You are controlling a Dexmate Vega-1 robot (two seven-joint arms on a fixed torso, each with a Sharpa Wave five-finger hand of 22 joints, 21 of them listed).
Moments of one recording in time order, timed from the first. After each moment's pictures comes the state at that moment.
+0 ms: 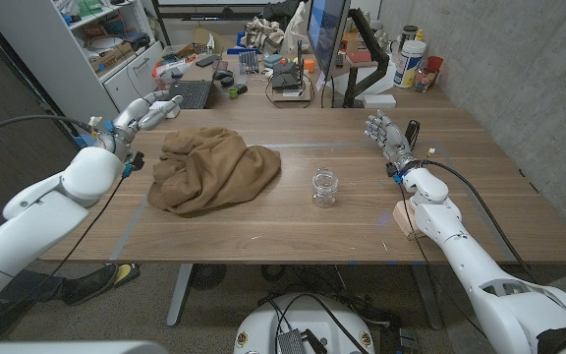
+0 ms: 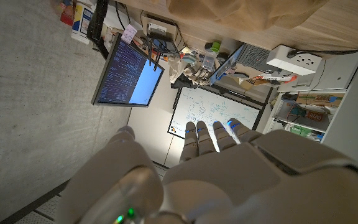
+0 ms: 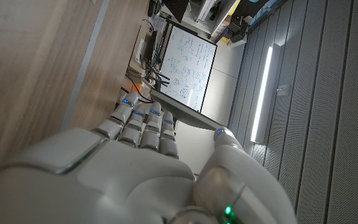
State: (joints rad) left arm 1.30 0.96 -0.12 -2.05 -0.09 0.26 0.23; left_hand 0.41 0.01 0.16 0.09 0.36 0.09 0.03 0.21 0.18 0.04 -0.03 0.21 0.19 -0.03 -0.01 0.19 0.18 -0.10 0.01 0.20 0.18; right arm -0.77 -0.27 -0.13 -1.13 0.37 0.31 0.22; right_hand 0.23 0.02 0.29 0.01 0.19 0.25 0.04 0.19 0.19 0.29 0.06 0.22 0.18 0.19 0.01 0.19 0.19 0.16 -0.04 0.47 0.17
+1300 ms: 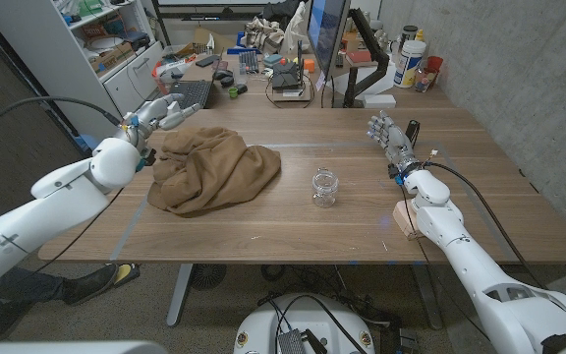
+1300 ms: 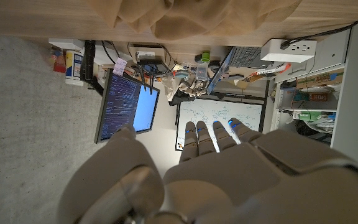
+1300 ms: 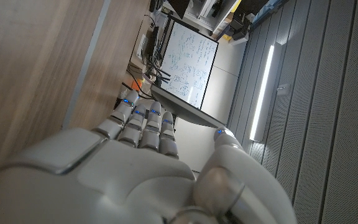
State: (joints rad) left arm 1.11 1.10 0.13 -2.05 0.02 0.42 0.25; left_hand 0.44 0.02 0.17 0.08 0.36 0.09 0.02 0.21 0.19 0.04 -0.03 0.21 0.19 -0.03 -0.02 0.19 0.18 -0.10 0.02 0.20 0.18; right arm -0.79 -0.28 -0.14 -1.15 0.37 0.32 0.19; right_hand 0.23 0.02 0.28 0.01 0.20 0.25 0.03 0.19 0.19 0.30 0.06 0.22 0.18 0.20 0.01 0.19 0.19 0.17 -0.04 0.45 0.17
